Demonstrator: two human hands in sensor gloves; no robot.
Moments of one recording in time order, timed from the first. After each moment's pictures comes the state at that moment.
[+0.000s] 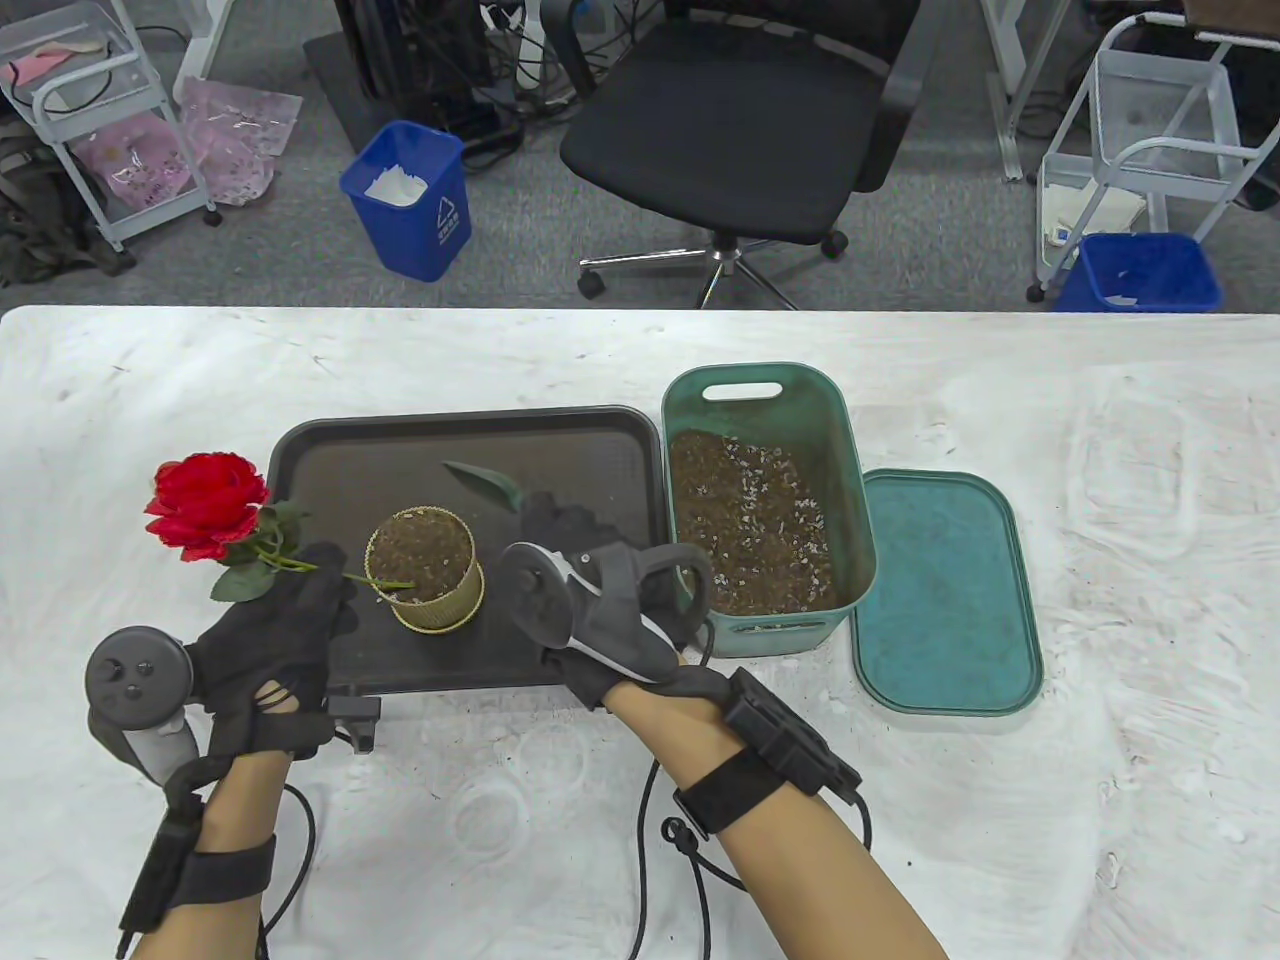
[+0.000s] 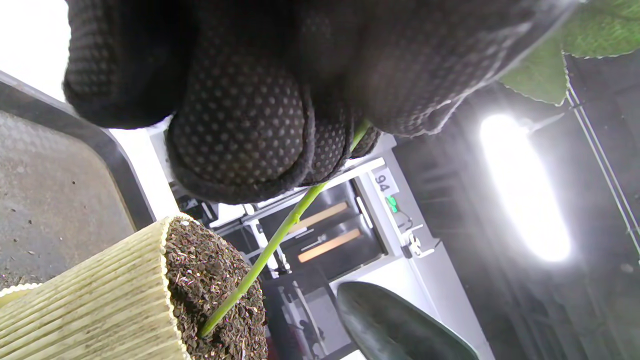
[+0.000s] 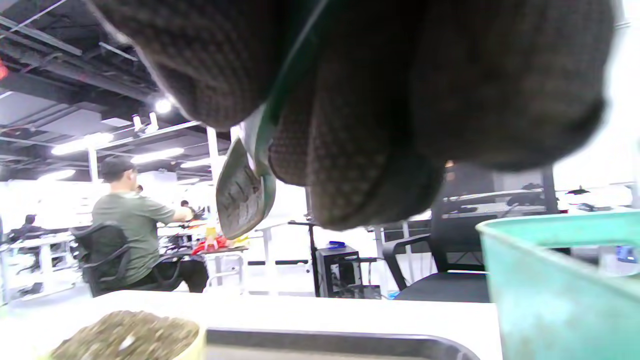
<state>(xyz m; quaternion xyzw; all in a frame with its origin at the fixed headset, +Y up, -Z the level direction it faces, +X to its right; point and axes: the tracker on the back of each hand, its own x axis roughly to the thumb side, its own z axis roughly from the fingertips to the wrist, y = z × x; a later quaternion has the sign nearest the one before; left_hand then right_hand) -0.351 -0.680 -0.218 0.17 0.07 0.54 0.82 -0.039 -0.574 -0.252 0.13 -0.15 0.97 0.12</state>
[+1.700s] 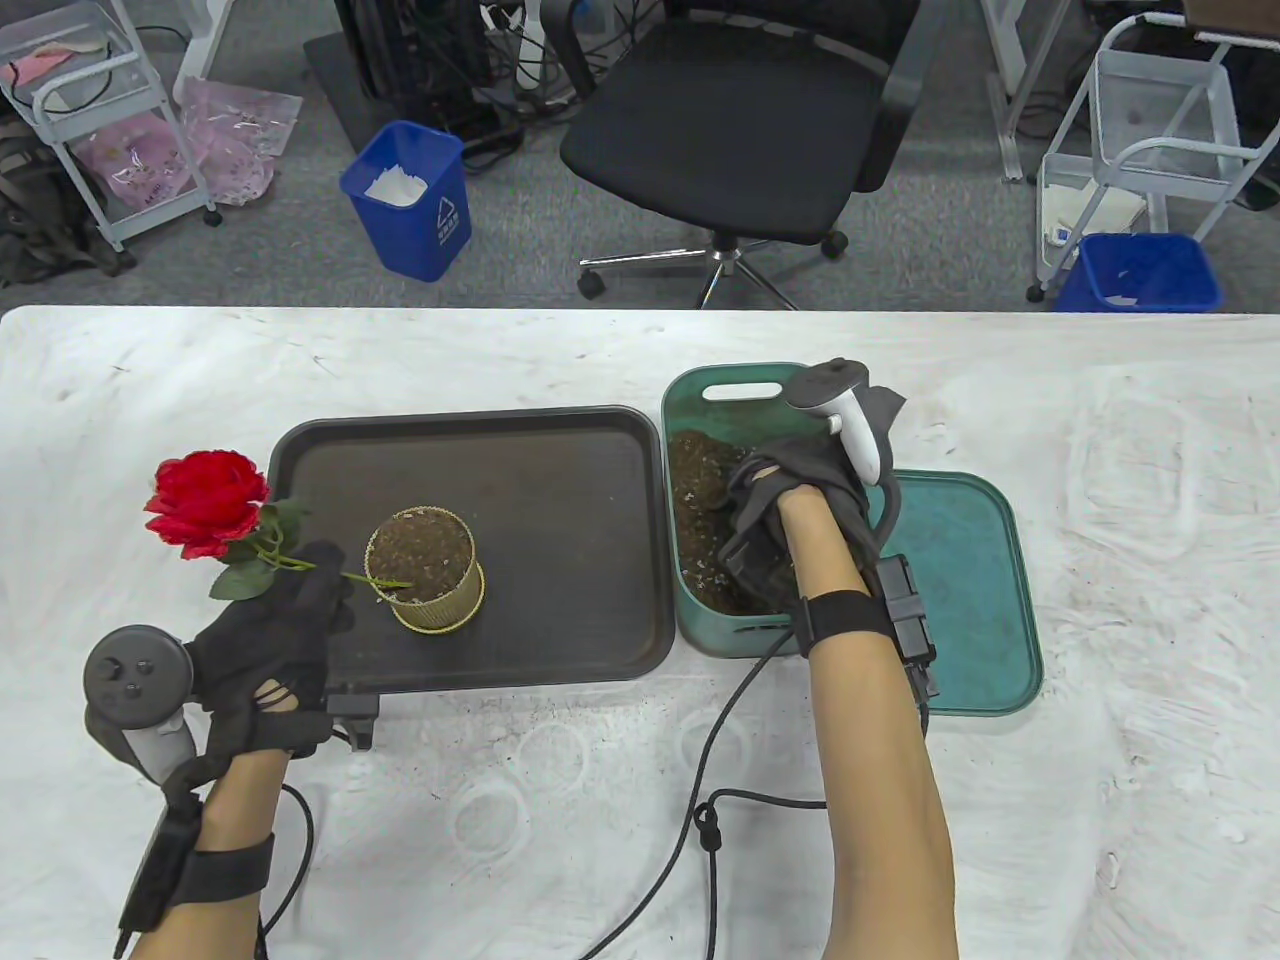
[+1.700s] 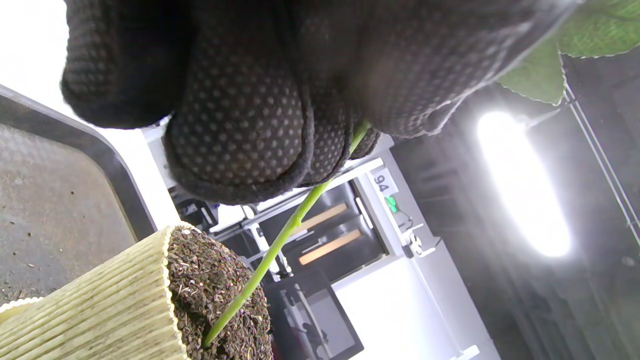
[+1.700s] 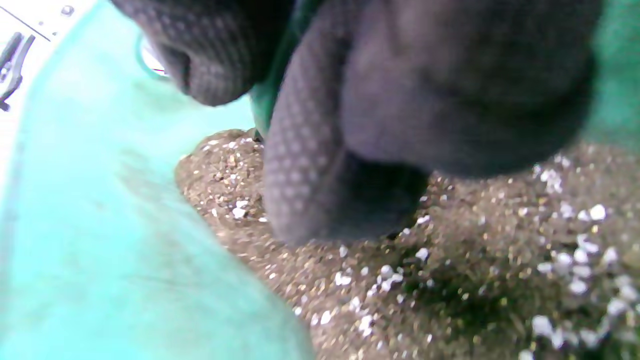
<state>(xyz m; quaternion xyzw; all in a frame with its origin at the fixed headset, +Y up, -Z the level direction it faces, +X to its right) -0.352 -0.678 -0.218 0.18 0.07 0.53 0.83 0.127 -0.662 -0.388 -0.22 0.29 0.86 0.35</state>
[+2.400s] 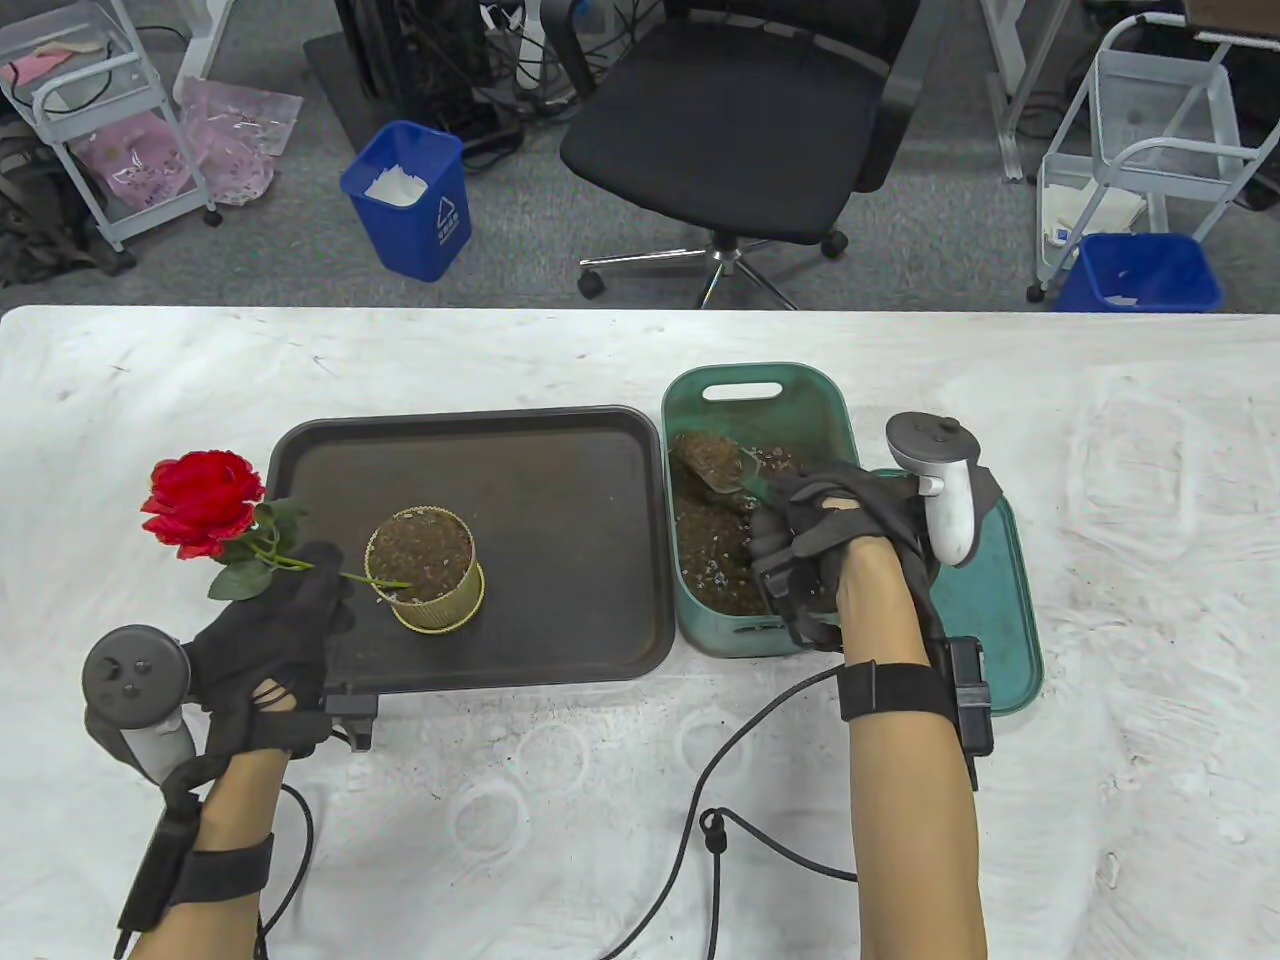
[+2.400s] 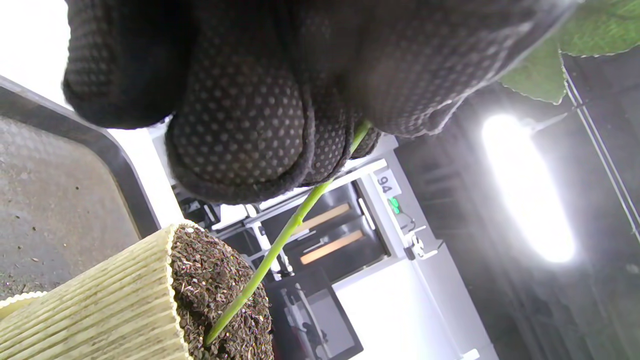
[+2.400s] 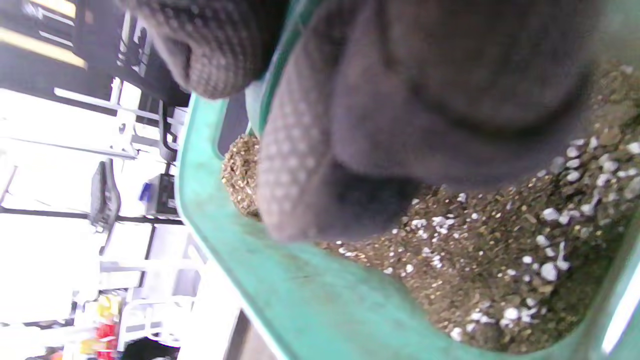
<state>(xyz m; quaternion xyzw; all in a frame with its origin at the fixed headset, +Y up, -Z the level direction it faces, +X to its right) -0.352 -0.679 -0.218 0.17 0.07 0.54 0.82 0.168 -0.644 -0.327 -0.24 0.23 0.76 0.57</state>
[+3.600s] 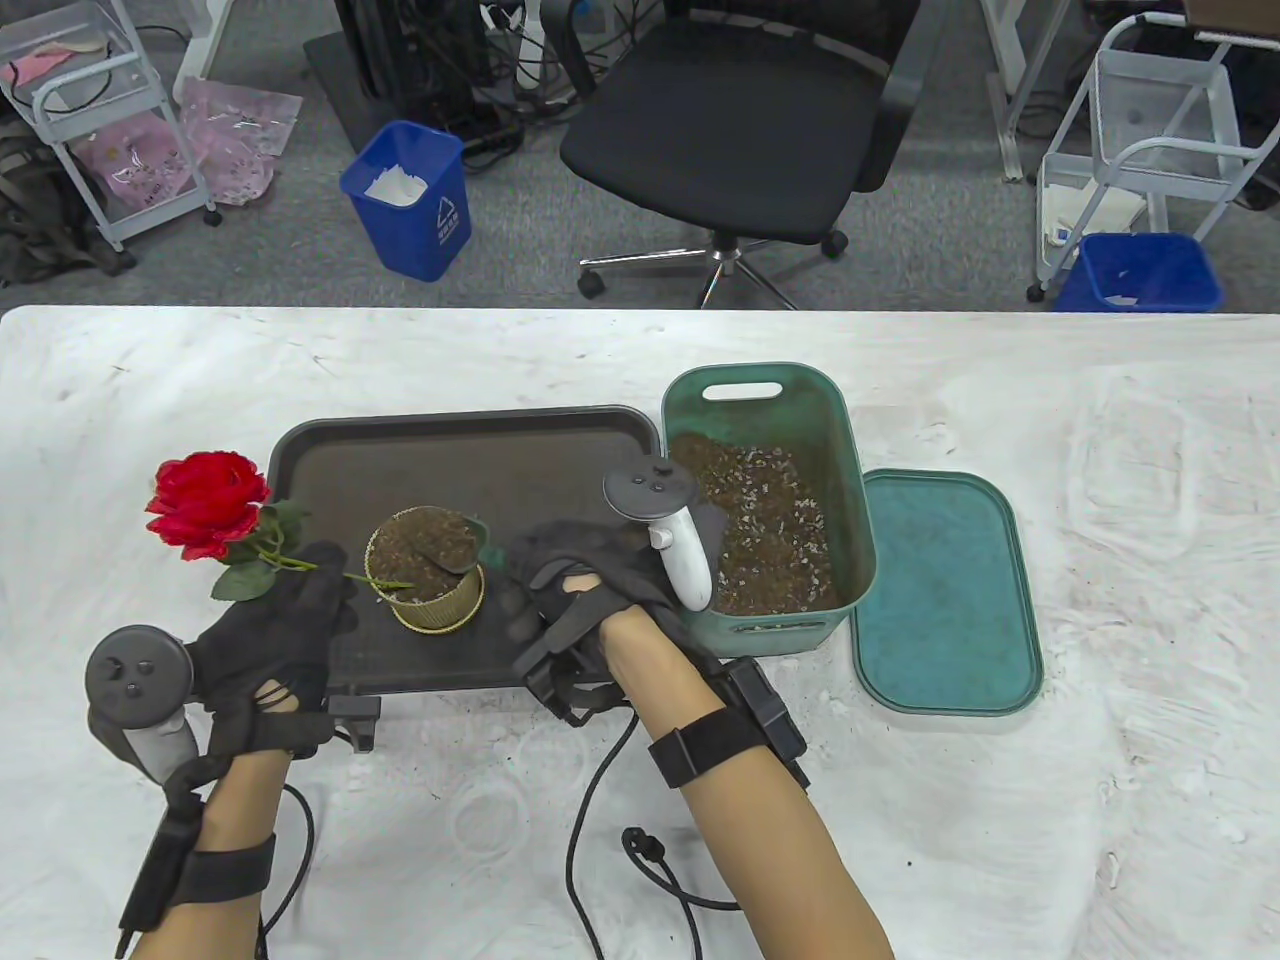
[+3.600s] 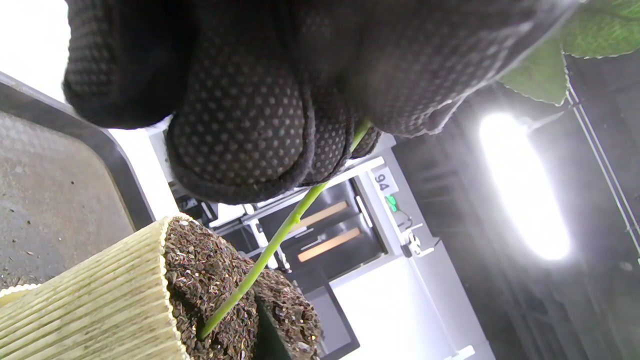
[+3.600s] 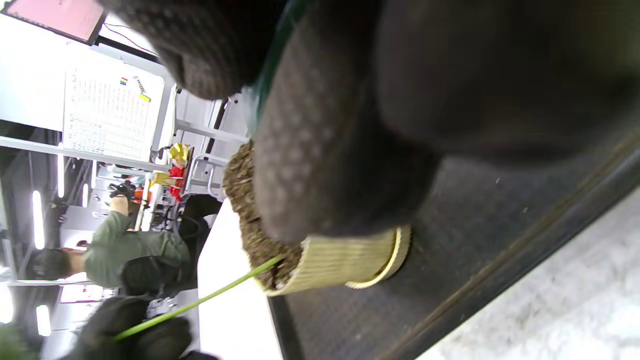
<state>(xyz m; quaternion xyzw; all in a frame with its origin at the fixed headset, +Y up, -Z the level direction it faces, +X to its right) -0.350 -0.679 -0.218 0.17 0.07 0.54 0.82 -0.036 -0.663 -0.304 -0.05 0.27 0.81 0.51</state>
